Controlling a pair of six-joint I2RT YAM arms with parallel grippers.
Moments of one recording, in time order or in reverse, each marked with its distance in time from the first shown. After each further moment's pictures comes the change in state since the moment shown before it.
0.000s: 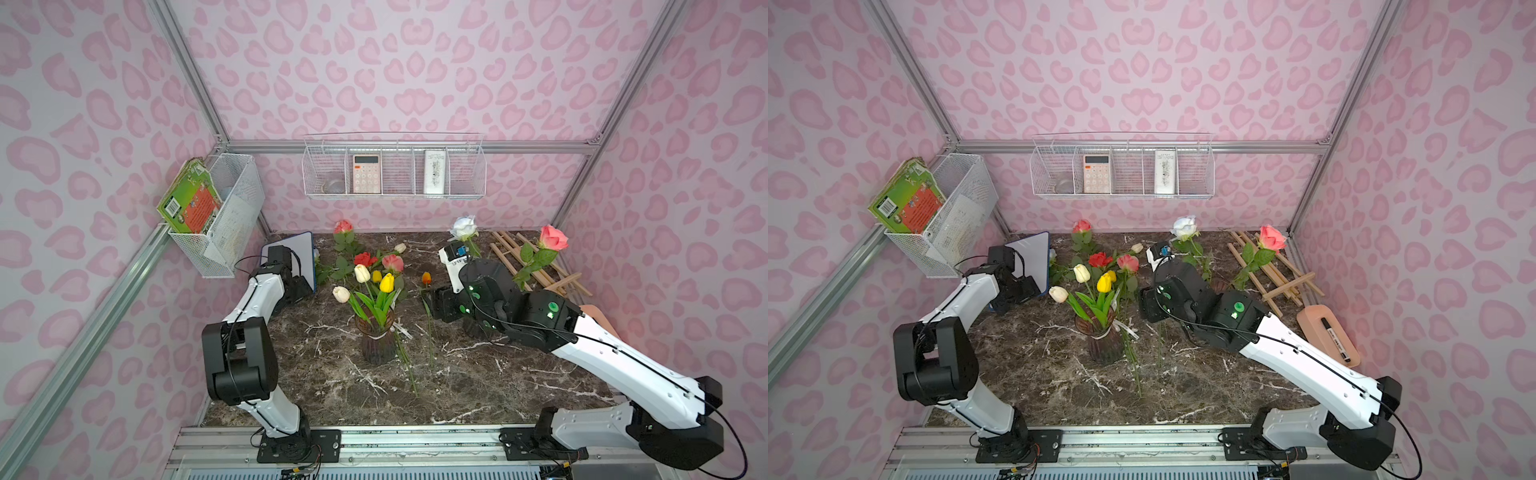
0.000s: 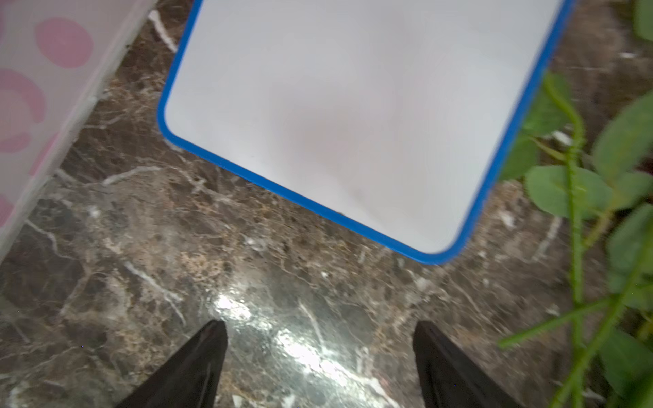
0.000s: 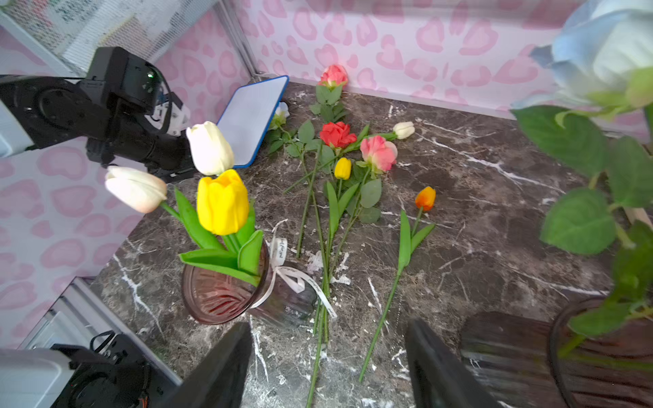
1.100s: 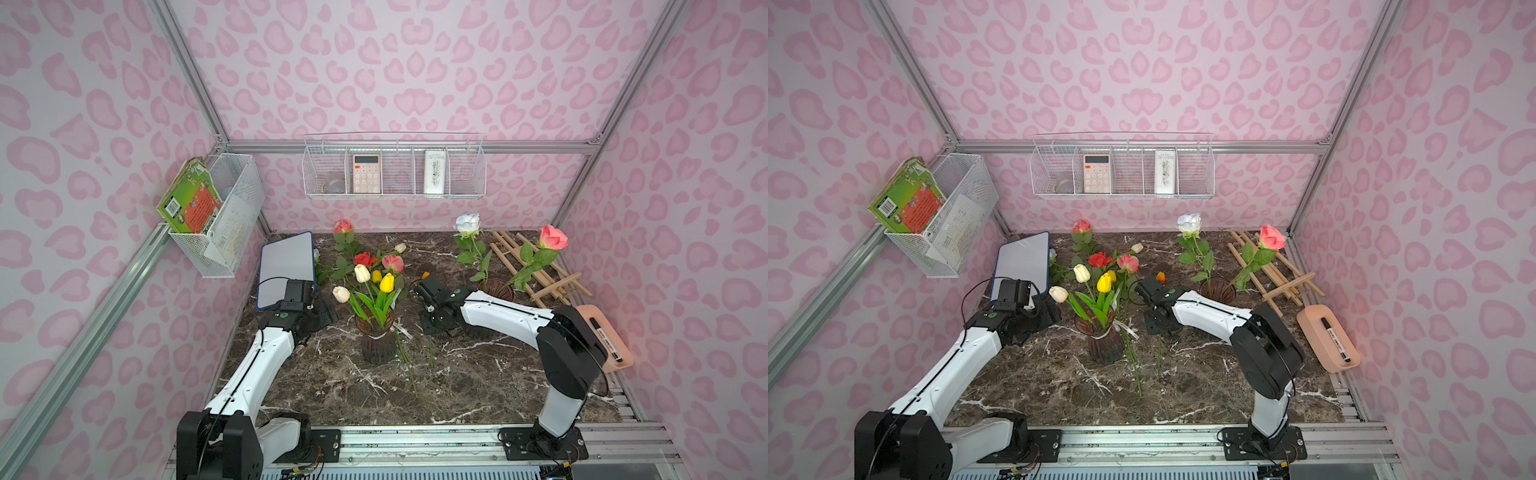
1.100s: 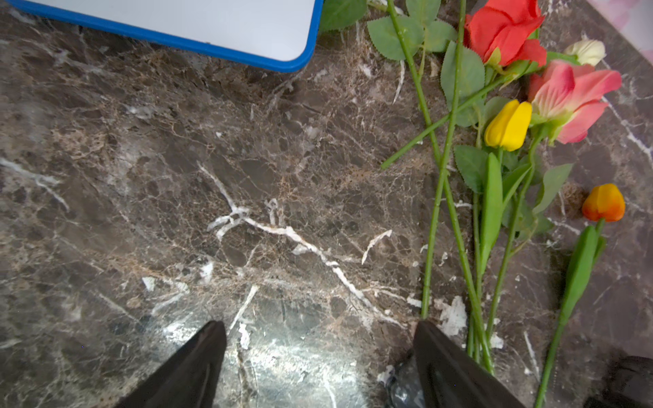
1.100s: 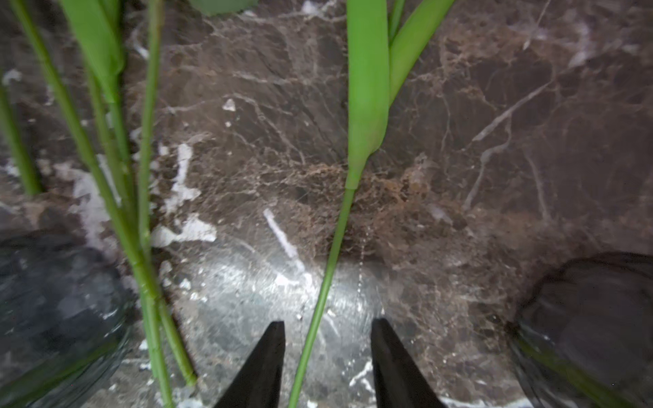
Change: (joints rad) left arm -0.222 -0.482 -0.426 0.106 0.073 -0.087; right arm -0.240 0.587 -0.196 0.121 -0.161 0.044
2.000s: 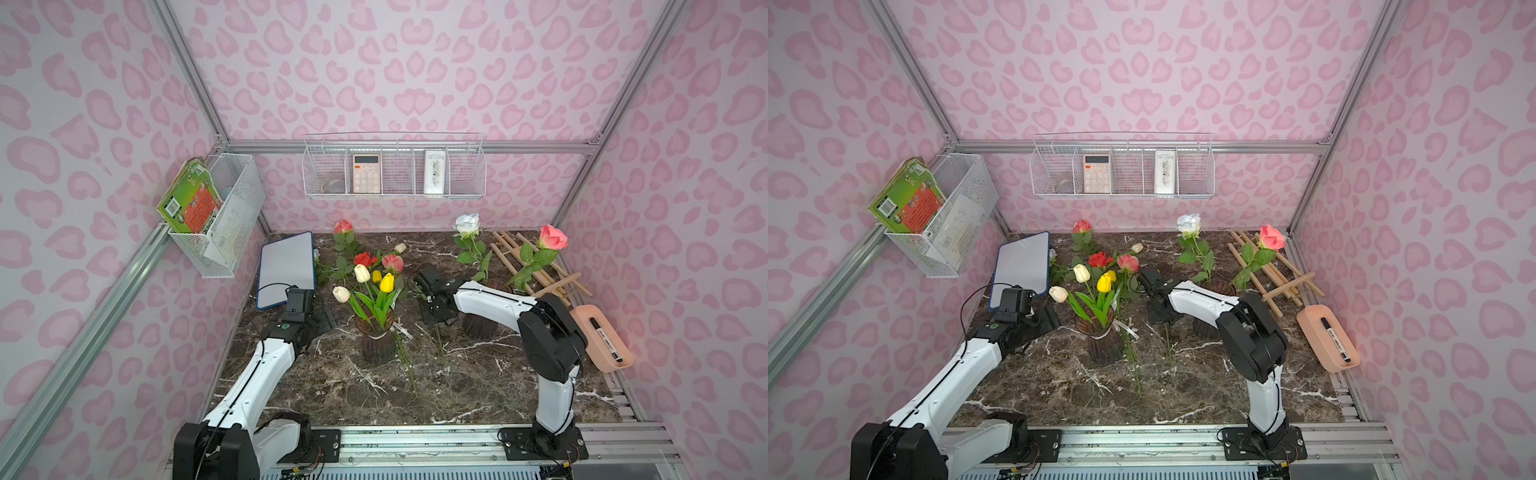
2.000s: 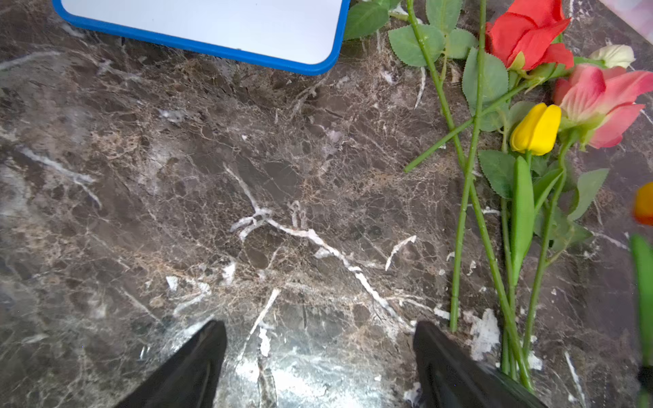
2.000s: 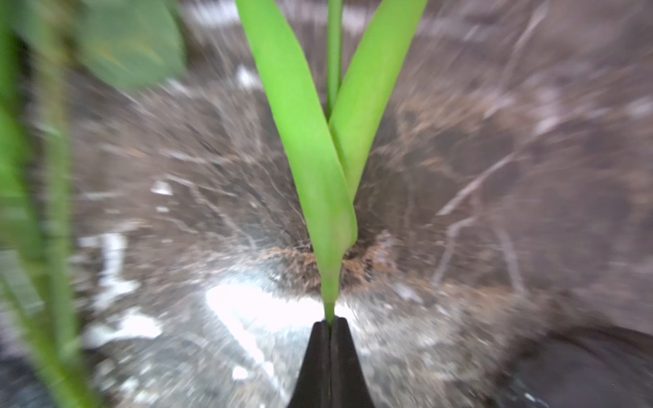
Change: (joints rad) left arm -0.017 -0.063 -0.080 0.063 -0.074 -0.002; right arm -0.050 0.043 0.090 0.019 0.053 -0.026
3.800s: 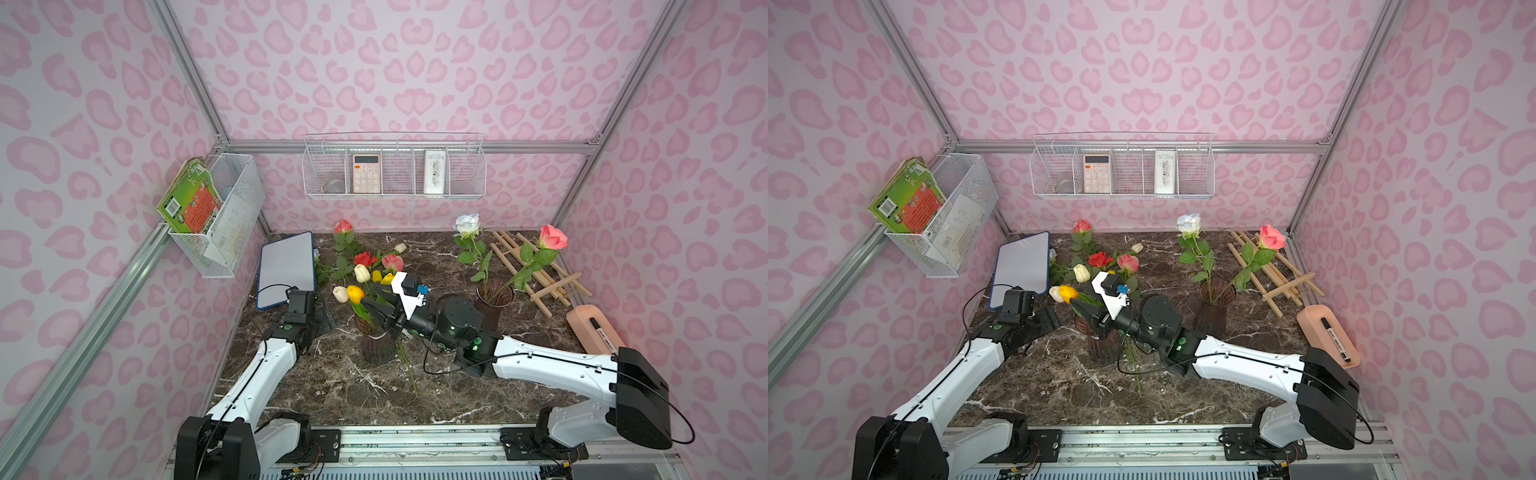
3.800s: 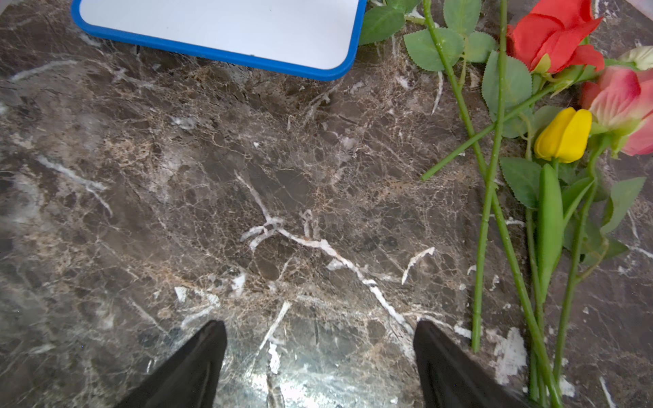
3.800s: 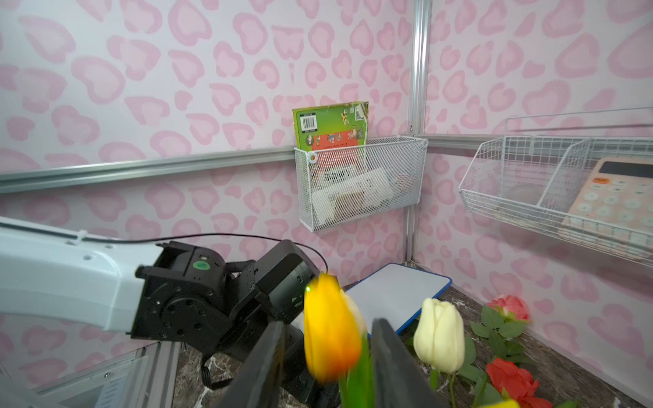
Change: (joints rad) left arm -0.002 0.030 -0.027 0.054 -0.044 0.007; right arm 0.394 -0.499 -0.394 1.297 -0.168 -0.388
